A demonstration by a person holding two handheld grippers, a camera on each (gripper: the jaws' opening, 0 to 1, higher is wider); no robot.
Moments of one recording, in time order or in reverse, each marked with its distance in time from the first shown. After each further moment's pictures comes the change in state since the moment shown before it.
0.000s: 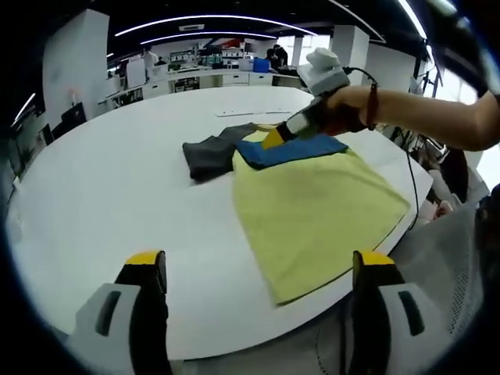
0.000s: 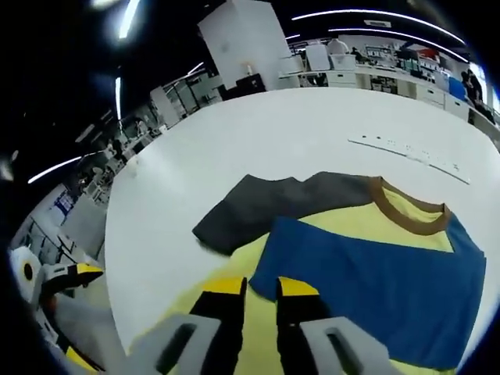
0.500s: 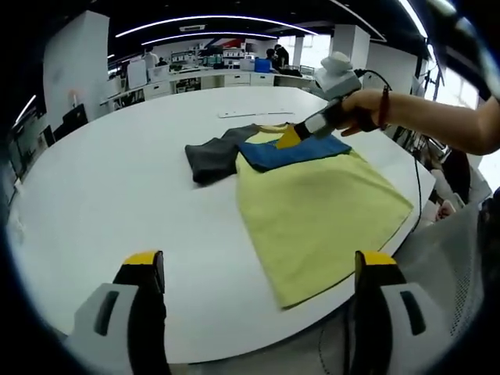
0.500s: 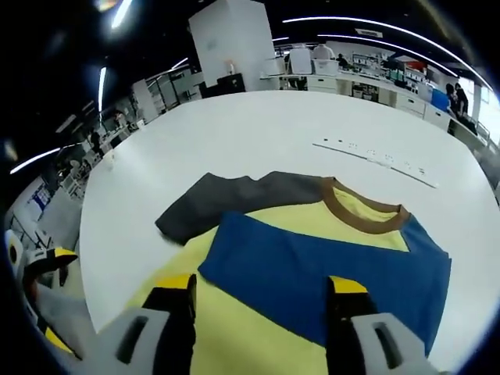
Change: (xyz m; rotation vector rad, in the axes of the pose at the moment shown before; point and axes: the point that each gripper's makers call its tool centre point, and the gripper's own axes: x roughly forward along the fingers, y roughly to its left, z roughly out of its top) left arm 0.002 0.005 0.005 0.007 0.003 0.015; right arm -0.028 -0.053 -0.004 -0.026 -0.012 -0.152
